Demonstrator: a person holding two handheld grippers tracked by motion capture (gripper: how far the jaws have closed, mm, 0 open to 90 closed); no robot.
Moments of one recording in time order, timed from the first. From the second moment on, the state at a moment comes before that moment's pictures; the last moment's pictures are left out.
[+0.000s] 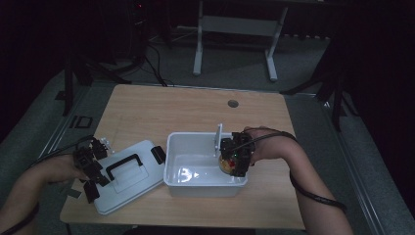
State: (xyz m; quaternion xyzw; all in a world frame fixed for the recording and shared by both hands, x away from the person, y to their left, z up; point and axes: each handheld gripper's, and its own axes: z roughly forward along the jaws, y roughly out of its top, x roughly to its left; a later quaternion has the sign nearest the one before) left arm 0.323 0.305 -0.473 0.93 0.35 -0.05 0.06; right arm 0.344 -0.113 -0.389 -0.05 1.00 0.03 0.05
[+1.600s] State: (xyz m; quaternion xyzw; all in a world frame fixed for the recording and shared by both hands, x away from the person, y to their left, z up) left arm 0.323 0.305 -0.474 0.93 0.35 -0.05 0.05; right arm 0.370 -0.086 -0.482 -0.02 1.00 -0.07 0.03
